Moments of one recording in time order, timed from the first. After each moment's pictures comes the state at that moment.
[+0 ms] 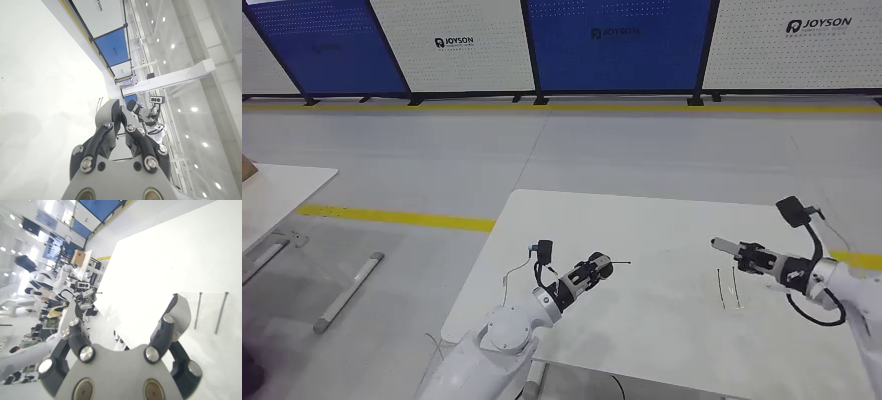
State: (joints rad) left arm 1.51 -1.18 -1.15 -1.74 -0.19 -0.08 -0.24; right arm -1.13 -0.95 1.39 -1.69 -0.13 0.06 1.10
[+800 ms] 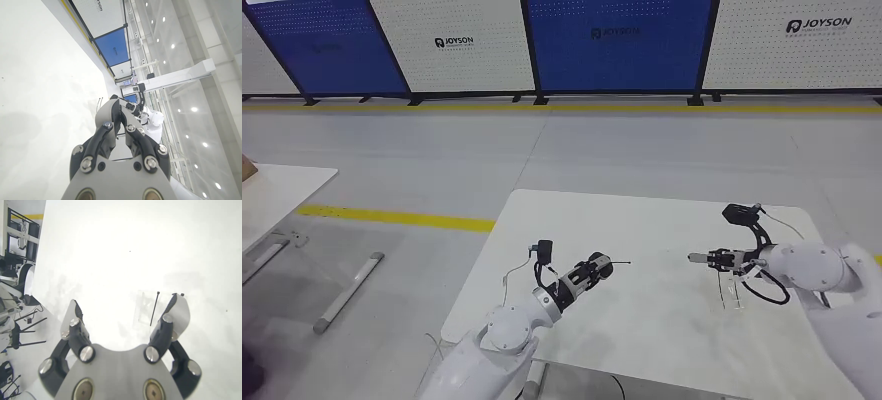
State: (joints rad) left arm 1.51 -1.18 -1.15 -1.74 -0.19 -0.08 -0.24; right arm -0.87 -1.00 1.03 -1.38 -0.42 0.07 1.11
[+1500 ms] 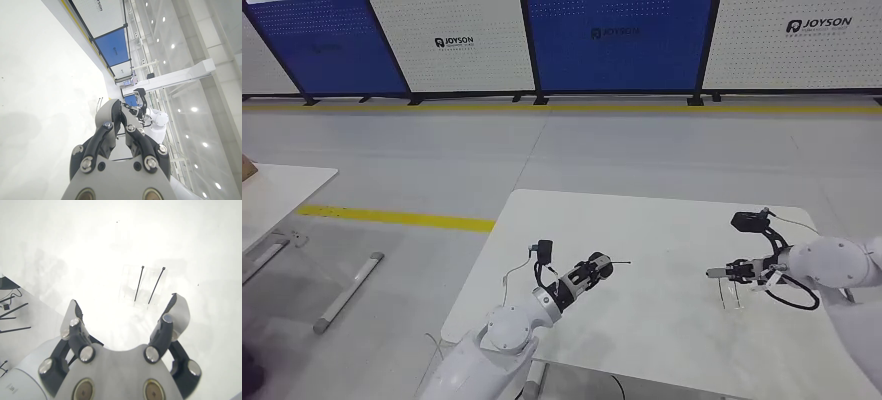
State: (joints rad) left arm 1.51 -1.18 -1.15 -1.74 -0.19 -0.08 -0.24; right arm -0.86 -0.97 1.09 -1.43 -0.51 0.02 1.36
